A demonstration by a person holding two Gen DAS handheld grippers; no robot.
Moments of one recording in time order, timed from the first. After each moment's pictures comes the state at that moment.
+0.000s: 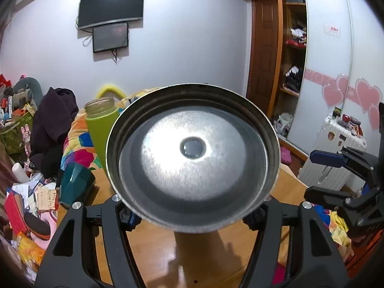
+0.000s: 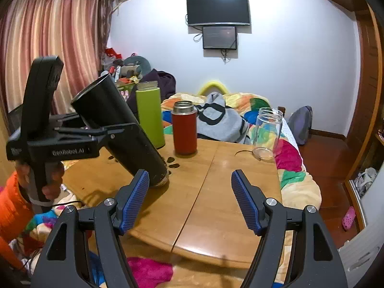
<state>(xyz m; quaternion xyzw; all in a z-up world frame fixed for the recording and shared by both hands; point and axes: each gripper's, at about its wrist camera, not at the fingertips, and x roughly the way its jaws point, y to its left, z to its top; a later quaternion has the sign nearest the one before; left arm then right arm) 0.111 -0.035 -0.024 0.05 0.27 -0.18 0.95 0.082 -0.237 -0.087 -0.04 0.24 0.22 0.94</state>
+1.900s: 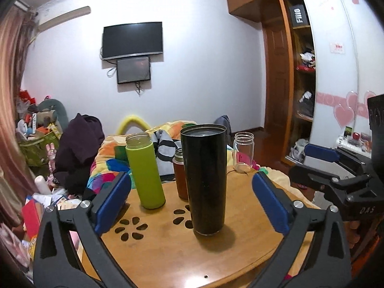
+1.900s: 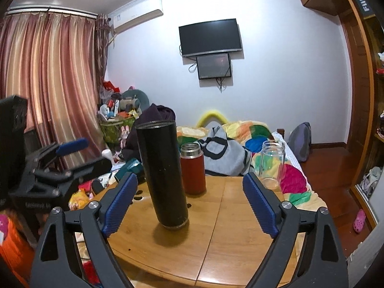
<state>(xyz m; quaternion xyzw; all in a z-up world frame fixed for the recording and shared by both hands) 0.040 -0.010 0.014 0.04 0.16 -0.11 0.98 0.067 -0.223 -0.052 0.02 0.16 0.21 0.96</state>
